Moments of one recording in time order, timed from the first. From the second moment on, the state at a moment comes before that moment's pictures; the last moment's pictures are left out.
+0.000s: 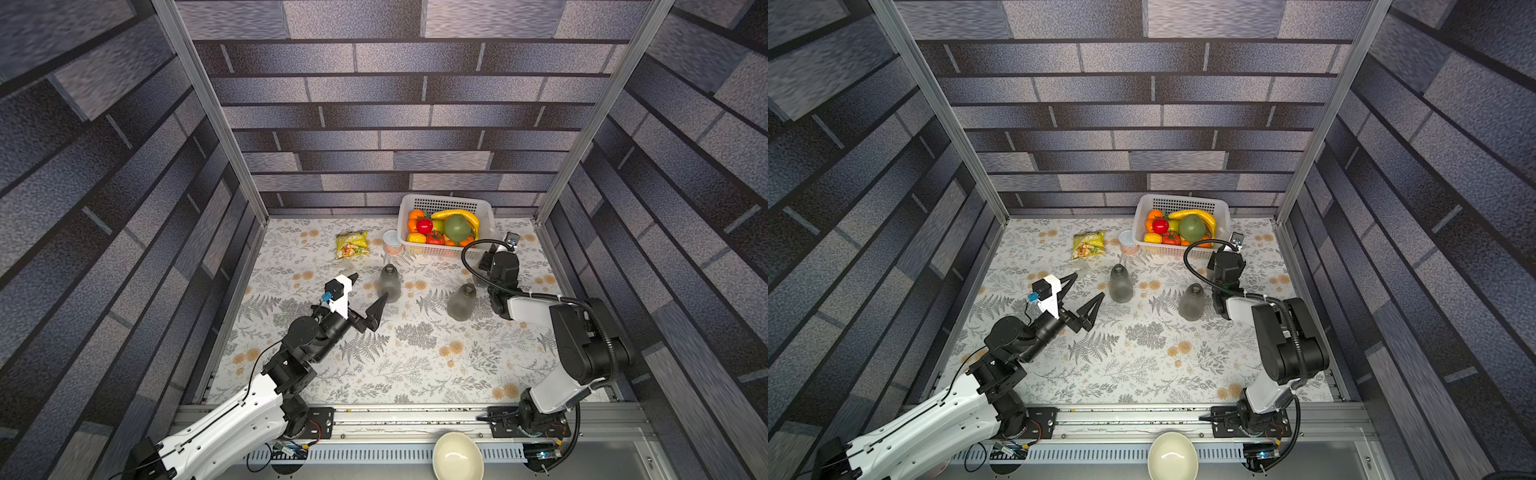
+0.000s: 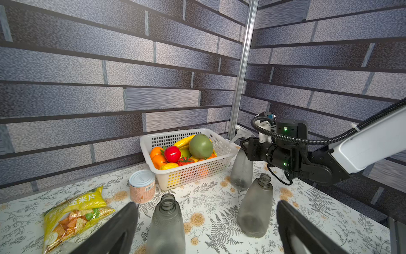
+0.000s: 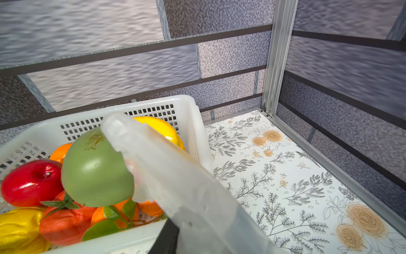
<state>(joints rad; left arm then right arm) -0.74 0.66 0.39 0.42 -0.04 -0.09 0.23 1.65 0.71 0.73 0.45 0.21</state>
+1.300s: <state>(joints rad) -0.75 0.63 0.39 0.39 -0.01 -0.11 0.24 1.36 0.62 0.53 0.33 0.20</state>
